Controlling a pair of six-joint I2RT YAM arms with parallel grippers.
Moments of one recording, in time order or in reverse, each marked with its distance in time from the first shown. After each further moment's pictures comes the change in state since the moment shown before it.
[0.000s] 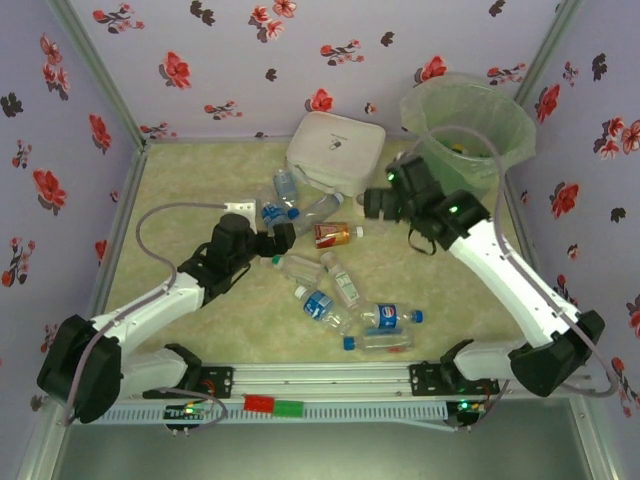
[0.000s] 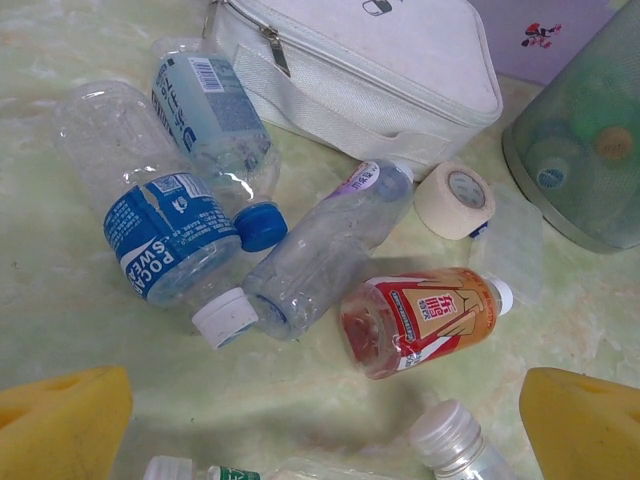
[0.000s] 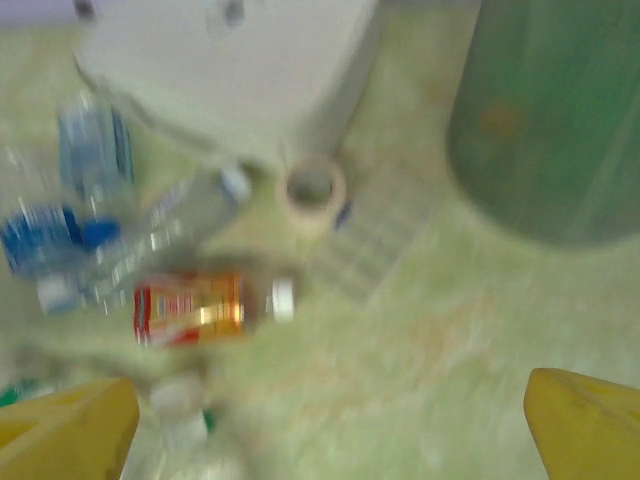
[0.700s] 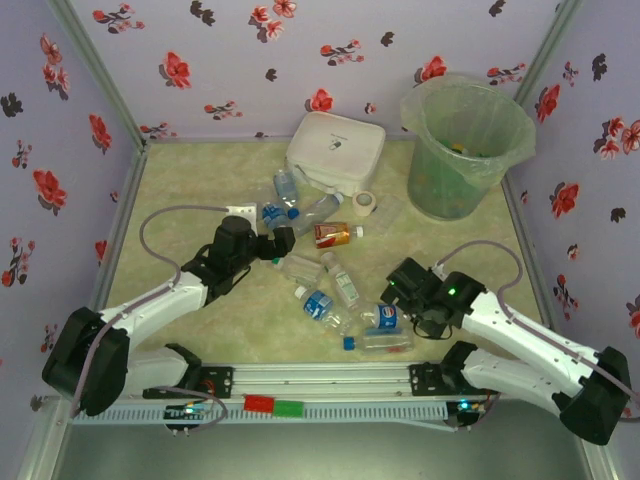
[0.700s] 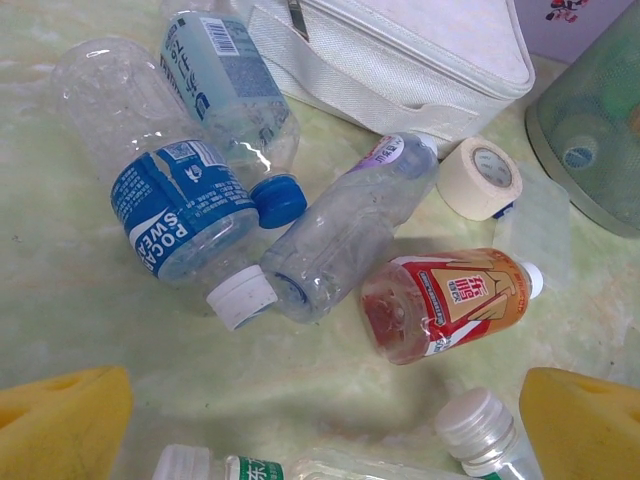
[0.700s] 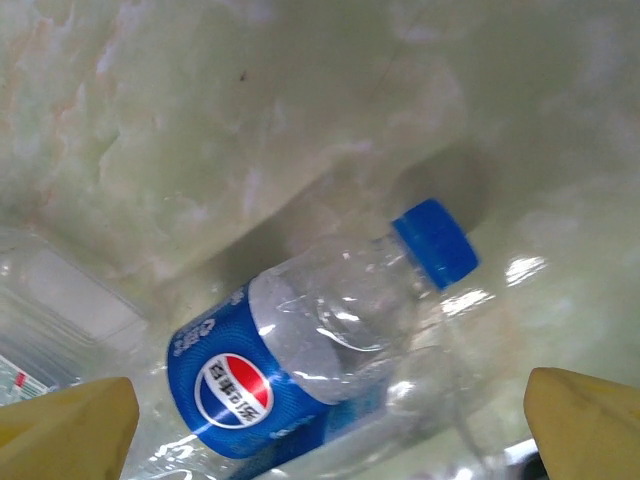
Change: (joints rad) left arm 0.018 0.040 -0.033 0.038 0.019 0.000; right arm 0.194 -0.389 -0.693 -0.080 -0.162 0.945
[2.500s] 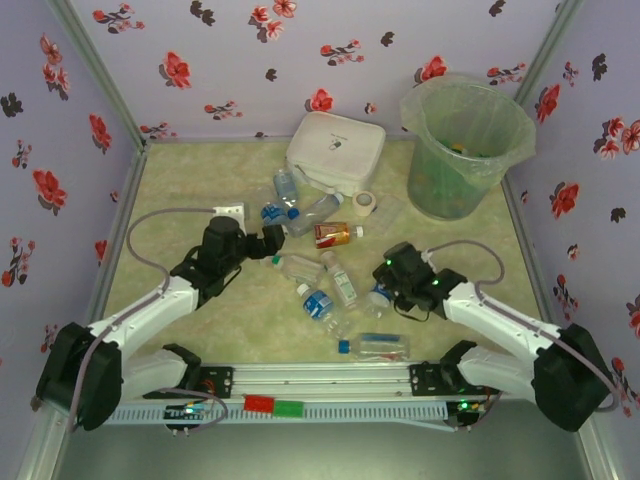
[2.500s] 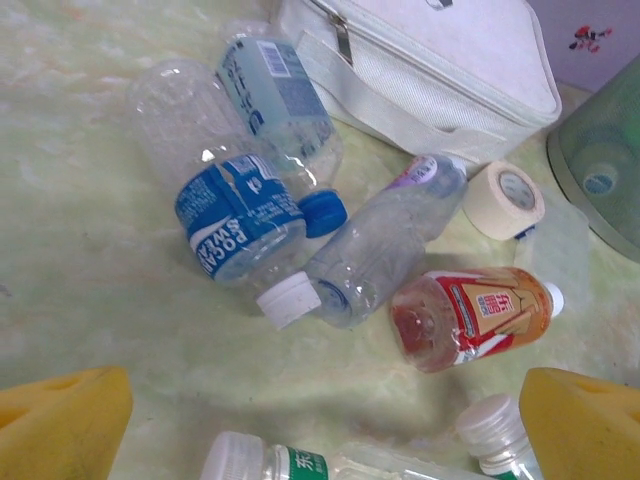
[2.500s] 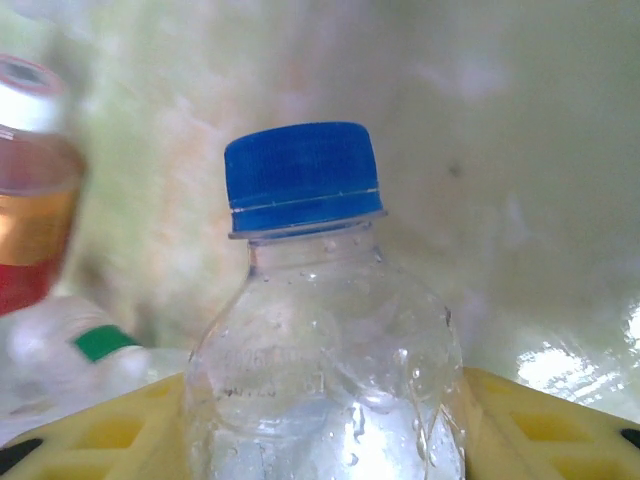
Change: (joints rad) left arm 0.067 -0.083 -0.023 -0.050 0.006 -0.007; right arm -0.195 0.161 -0.101 0.546 -0.060 -0.066
